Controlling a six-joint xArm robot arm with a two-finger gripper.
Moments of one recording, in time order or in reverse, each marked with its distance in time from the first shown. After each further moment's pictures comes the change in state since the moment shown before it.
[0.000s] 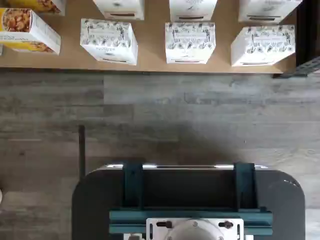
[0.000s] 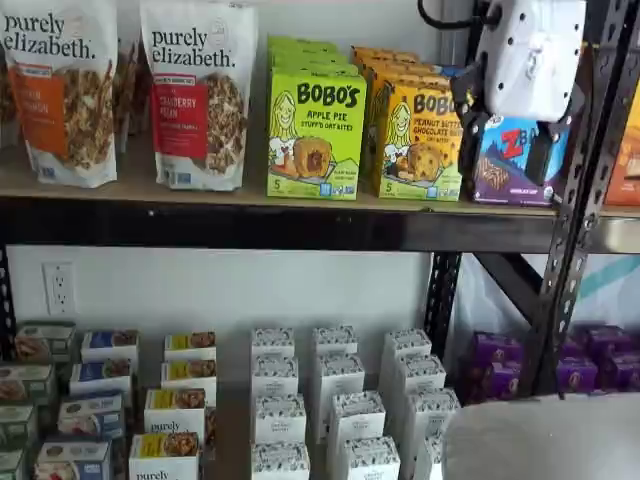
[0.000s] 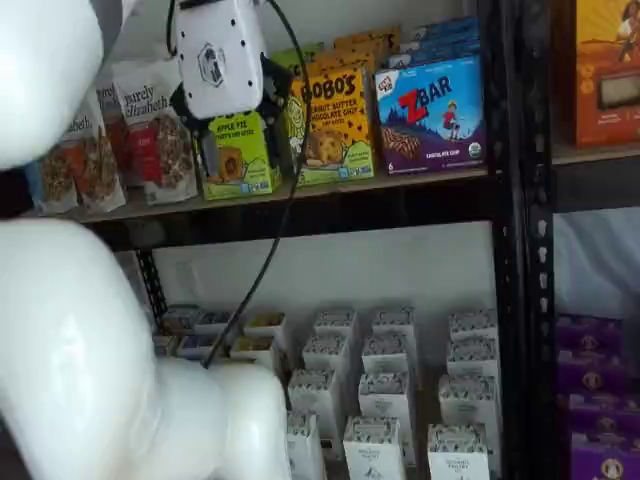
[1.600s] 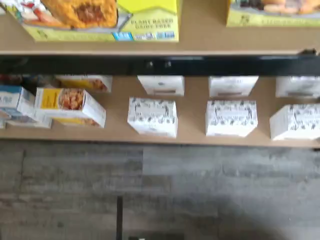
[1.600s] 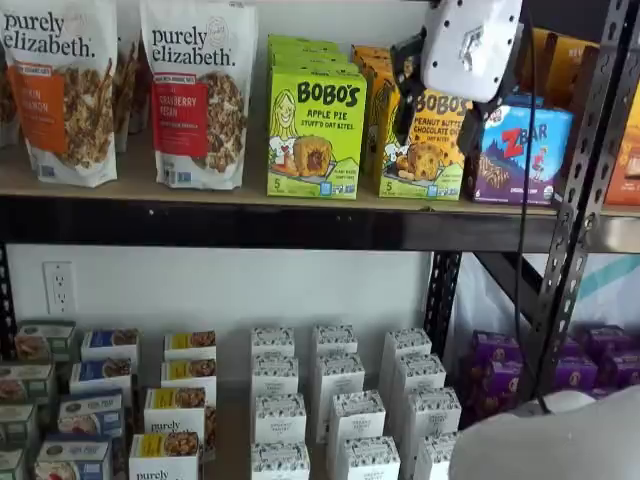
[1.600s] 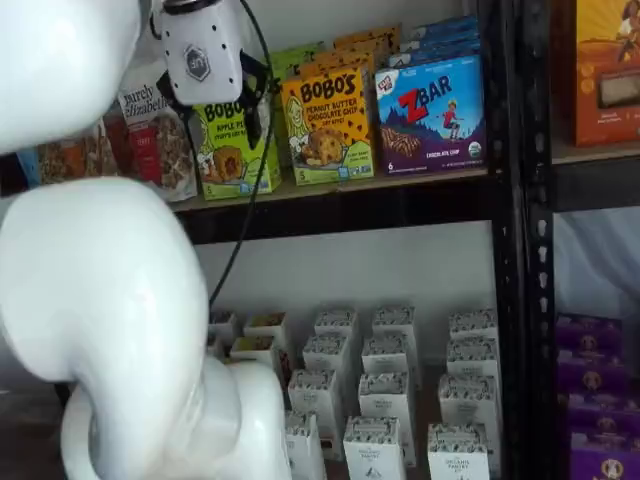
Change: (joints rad) arm 0.203 0.049 0.035 0.017 -0.303 0.193
